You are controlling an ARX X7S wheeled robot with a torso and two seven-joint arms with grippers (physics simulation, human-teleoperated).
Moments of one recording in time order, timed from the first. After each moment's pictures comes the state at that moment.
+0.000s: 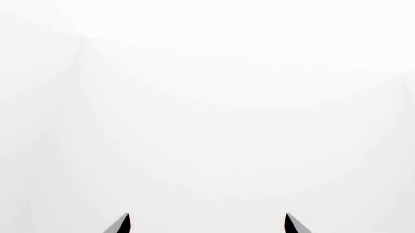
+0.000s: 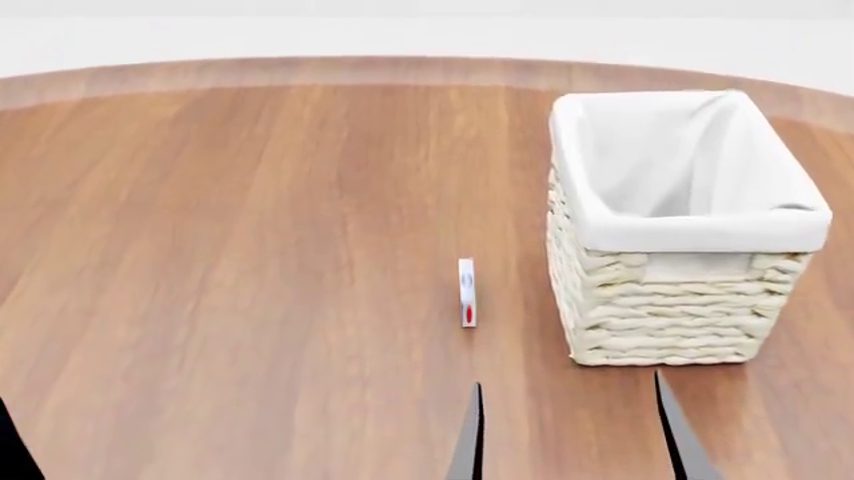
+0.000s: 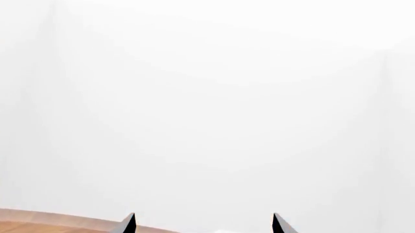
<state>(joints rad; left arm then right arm) 0.19 -0.23 0.10 0.61 -0.19 0.26 -0.27 -0.15 0.26 -0.24 -0.73 -0.10 0.06 0.27</state>
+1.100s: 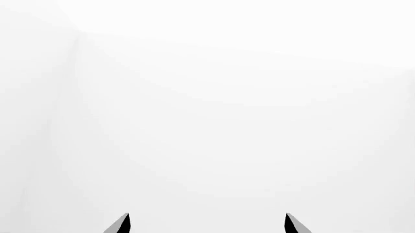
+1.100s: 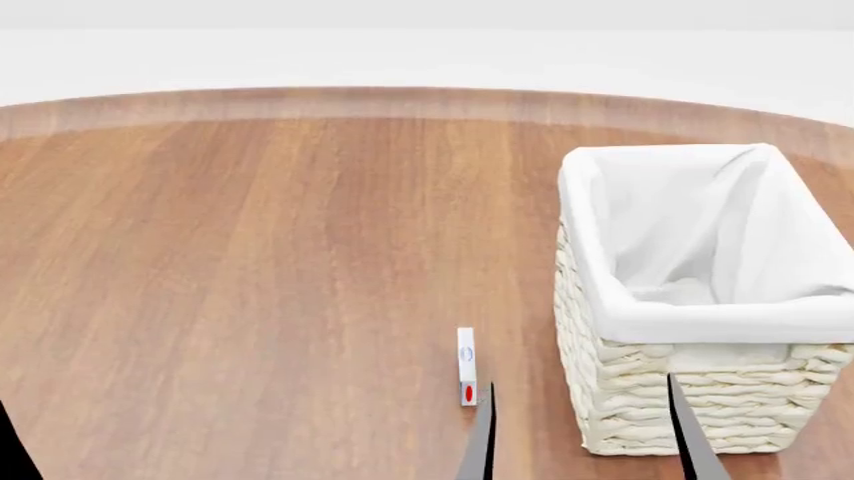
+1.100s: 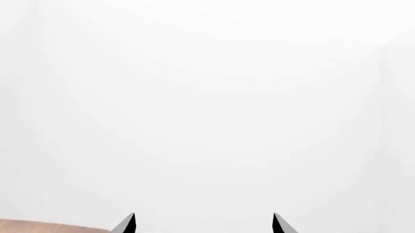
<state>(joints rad) 0.19 -0.26 0.12 0.62 -0.20 0.27 -0.31 -0.15 0.27 -0.25 -0.73 -0.10 0.06 0.31</state>
